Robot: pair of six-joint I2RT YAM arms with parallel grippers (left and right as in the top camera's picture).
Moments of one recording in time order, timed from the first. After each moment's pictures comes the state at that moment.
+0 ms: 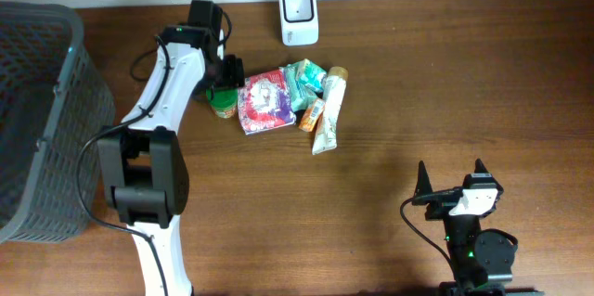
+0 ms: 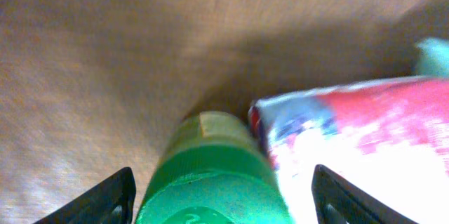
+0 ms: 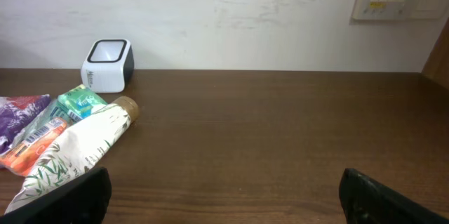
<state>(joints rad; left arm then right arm) -0.14 2.20 1.90 -0.99 0.00 -0.24 -0.01 0.01 0.01 -0.08 0.00 0.00</state>
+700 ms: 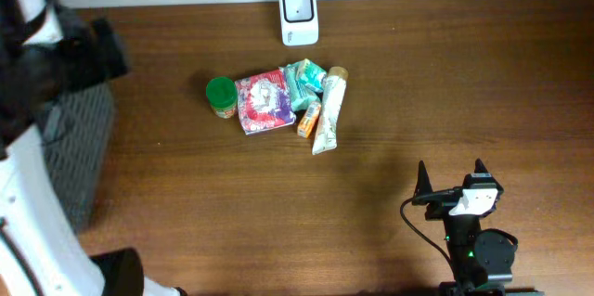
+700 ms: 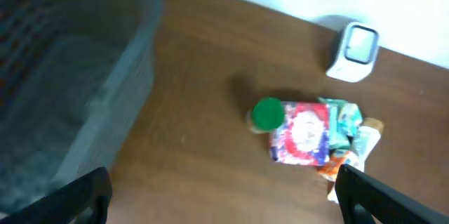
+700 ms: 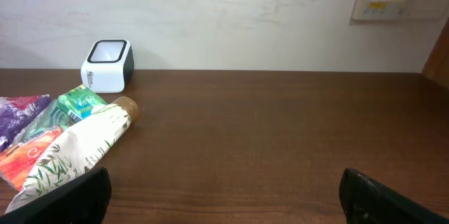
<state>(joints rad) 0.16 1.71 2.54 -1.69 0.03 -0.20 -0.01 0.01 0.01 -0.08 0.00 0.00</state>
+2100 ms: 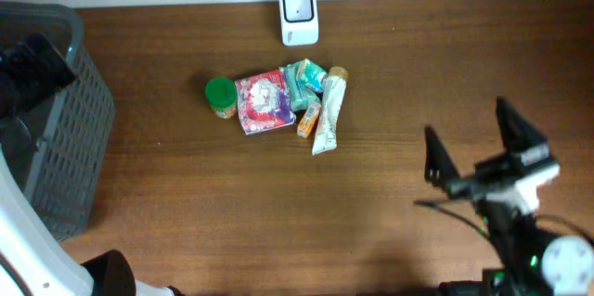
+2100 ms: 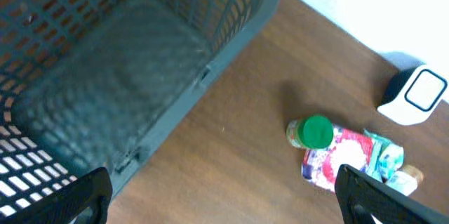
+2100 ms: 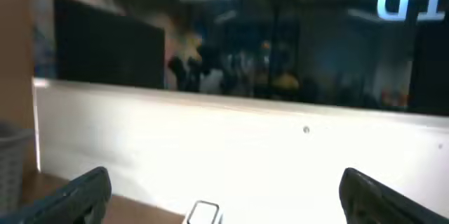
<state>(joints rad) 0.39 1.68 2.46 -1.69 0.03 -0.25 -0.01 0.47 0.58 0.24 -0.35 0.06</state>
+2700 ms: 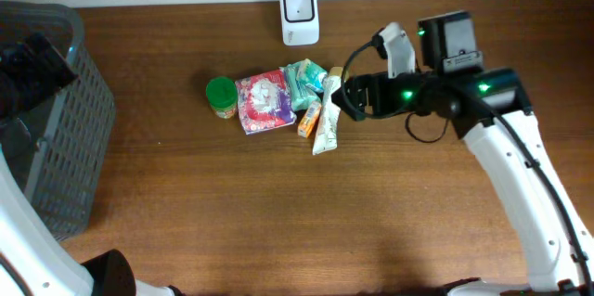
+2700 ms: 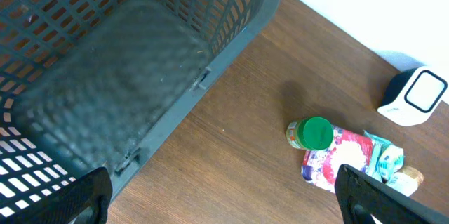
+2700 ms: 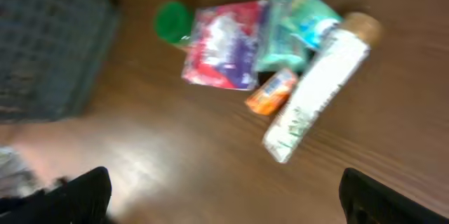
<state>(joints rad) 0.39 1.68 2.46 -1.69 0.03 -0.25 0.24 1.50 1.53 -0.97 -0.46 0.15</state>
